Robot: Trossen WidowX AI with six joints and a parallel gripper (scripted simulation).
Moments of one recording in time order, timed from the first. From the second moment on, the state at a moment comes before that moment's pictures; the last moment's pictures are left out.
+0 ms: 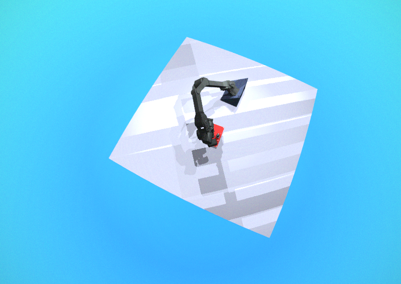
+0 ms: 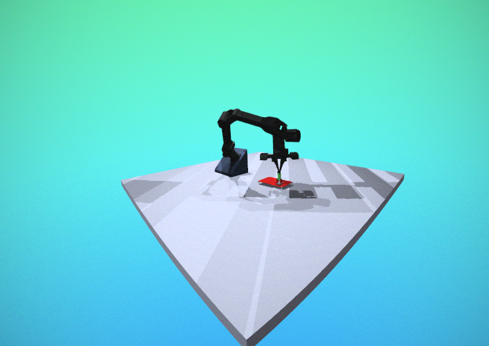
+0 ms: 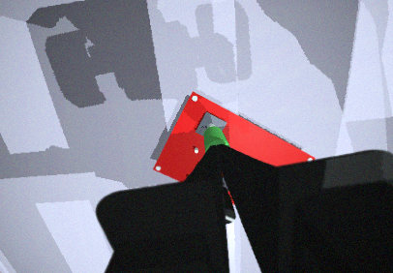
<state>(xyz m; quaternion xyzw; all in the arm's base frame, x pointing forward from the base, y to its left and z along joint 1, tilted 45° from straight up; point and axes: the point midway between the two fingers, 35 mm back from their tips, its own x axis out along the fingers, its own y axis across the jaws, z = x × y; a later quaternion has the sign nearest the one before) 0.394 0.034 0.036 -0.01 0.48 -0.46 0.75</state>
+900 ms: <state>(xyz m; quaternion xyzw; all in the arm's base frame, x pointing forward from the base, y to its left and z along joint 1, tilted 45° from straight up) 0.394 0.033 0.034 -0.01 0.48 -0.46 0.75</state>
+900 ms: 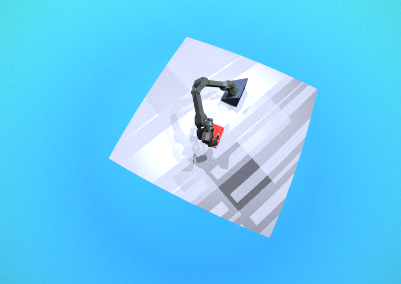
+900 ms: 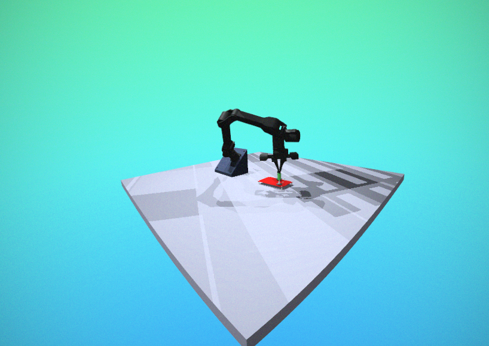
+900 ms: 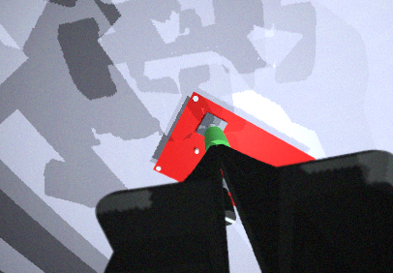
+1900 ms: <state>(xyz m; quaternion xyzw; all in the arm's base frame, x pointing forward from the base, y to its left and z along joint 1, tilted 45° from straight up) 0.393 0.032 0.031 -0.01 0.48 -0.45 0.75</state>
